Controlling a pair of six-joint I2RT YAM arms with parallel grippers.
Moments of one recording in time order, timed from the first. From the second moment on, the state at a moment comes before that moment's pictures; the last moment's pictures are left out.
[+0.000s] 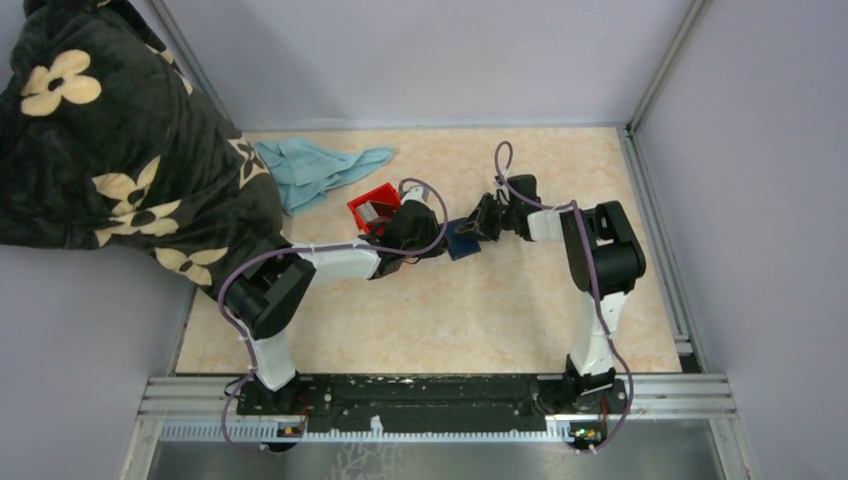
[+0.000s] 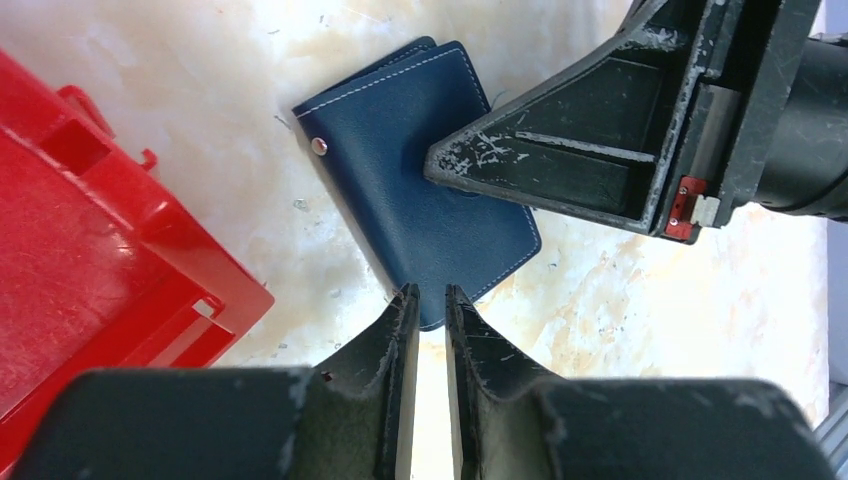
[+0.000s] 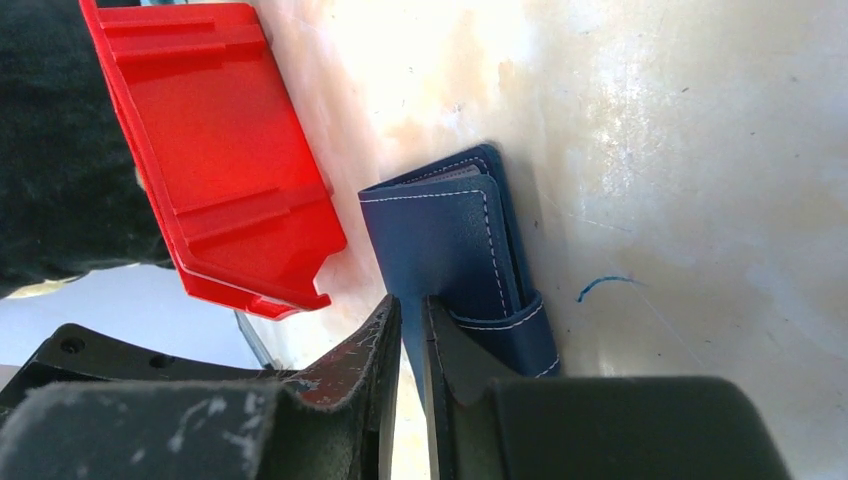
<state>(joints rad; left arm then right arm) -0.78 1.83 1.02 0.23 -0.11 -0.75 0.25 1.98 1.02 0.18 -0.64 0.79</state>
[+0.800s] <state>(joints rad) -0.80 1.85 1.01 0.23 -0.16 -0.77 0.28 1.95 1.10 0.02 -0.59 0.69</state>
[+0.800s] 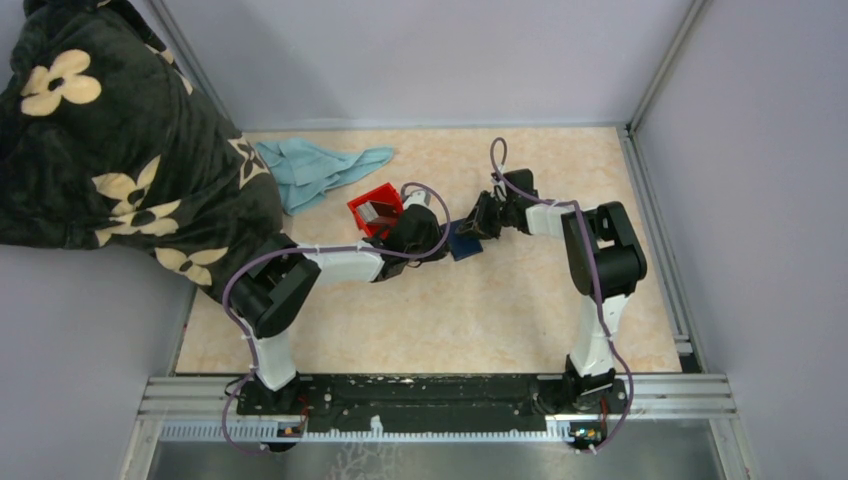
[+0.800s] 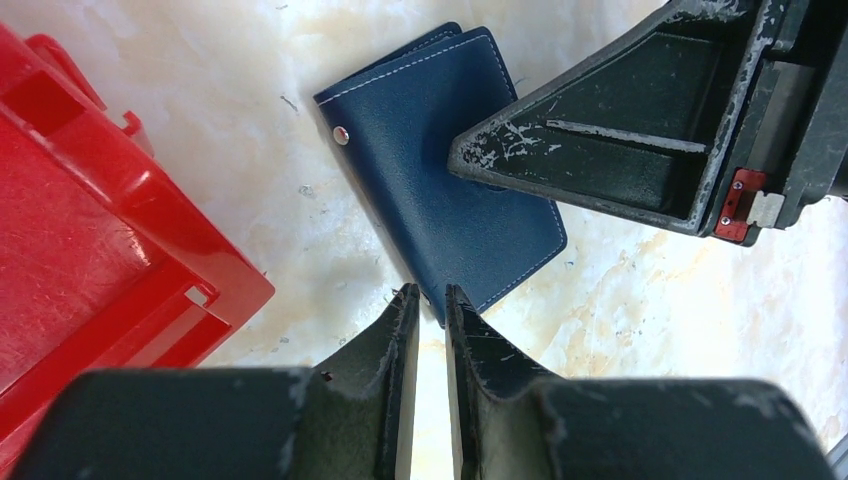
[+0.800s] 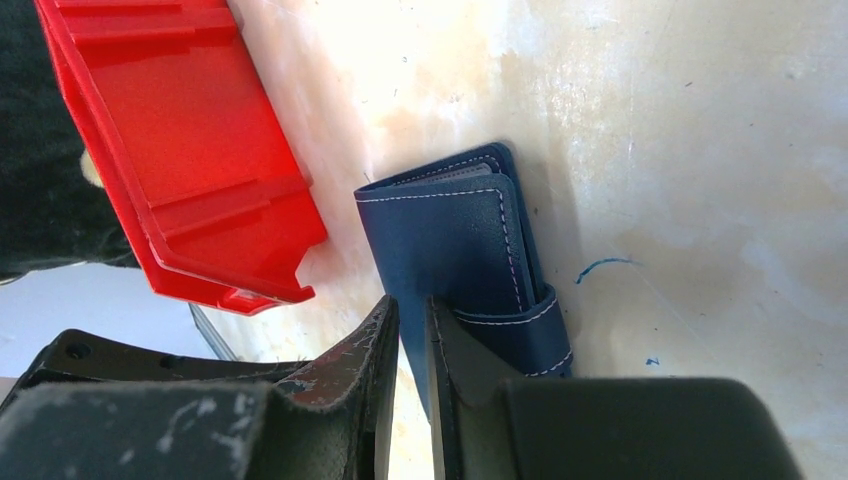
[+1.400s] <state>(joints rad) -0.81 1.85 1.01 0.23 -0.18 -0.77 0.28 1.91 1.13 -0.01 -0.61 0.69</state>
